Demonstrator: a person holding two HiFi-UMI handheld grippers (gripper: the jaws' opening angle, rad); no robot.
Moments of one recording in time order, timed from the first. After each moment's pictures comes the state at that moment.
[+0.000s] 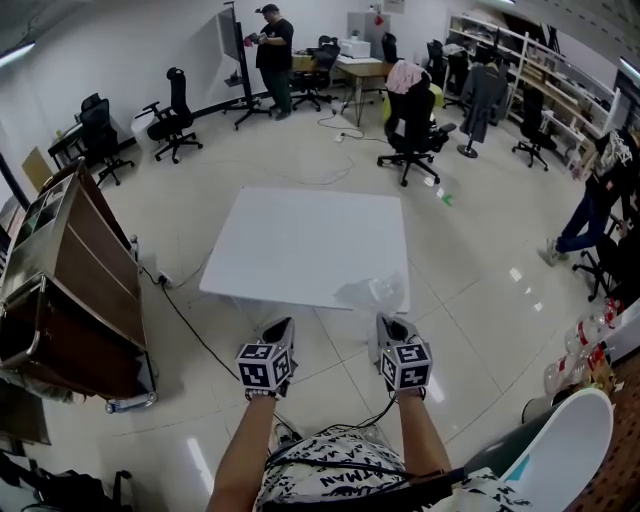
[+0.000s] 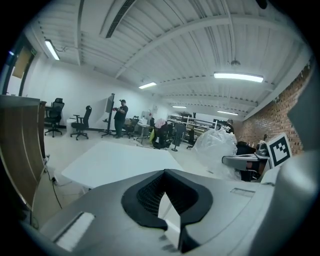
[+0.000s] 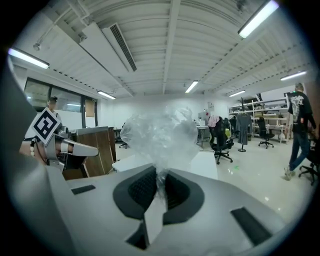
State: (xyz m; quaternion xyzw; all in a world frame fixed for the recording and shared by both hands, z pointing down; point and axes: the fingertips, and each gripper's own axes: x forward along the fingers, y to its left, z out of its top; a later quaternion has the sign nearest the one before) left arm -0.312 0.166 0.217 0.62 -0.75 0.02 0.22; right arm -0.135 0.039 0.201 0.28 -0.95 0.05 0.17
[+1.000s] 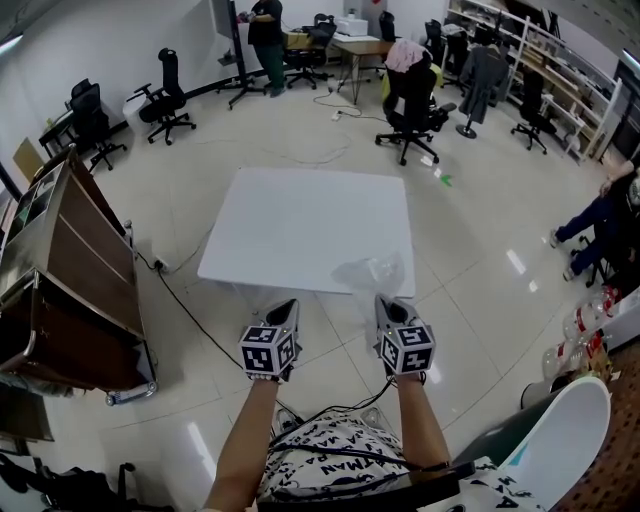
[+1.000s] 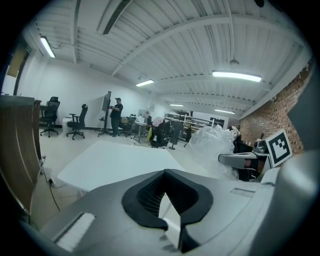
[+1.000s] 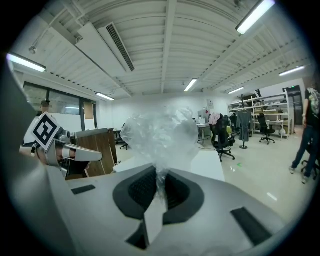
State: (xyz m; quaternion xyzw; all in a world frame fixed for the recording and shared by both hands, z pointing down) left arm -0.329 0.153 0.219 0.64 -0.73 0.02 0.22; right arm -0.166 0.041 0.199 0.27 -0.94 0.07 0.17
